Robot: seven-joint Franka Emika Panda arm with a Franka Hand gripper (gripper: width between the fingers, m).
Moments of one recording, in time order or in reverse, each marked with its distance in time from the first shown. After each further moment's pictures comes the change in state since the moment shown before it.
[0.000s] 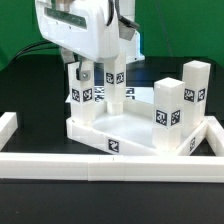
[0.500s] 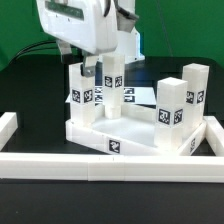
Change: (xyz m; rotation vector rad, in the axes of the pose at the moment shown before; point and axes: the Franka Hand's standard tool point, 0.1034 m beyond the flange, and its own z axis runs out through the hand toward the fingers) arm -0.002 -0.003 -0.019 0.014 -0.030 -0.009
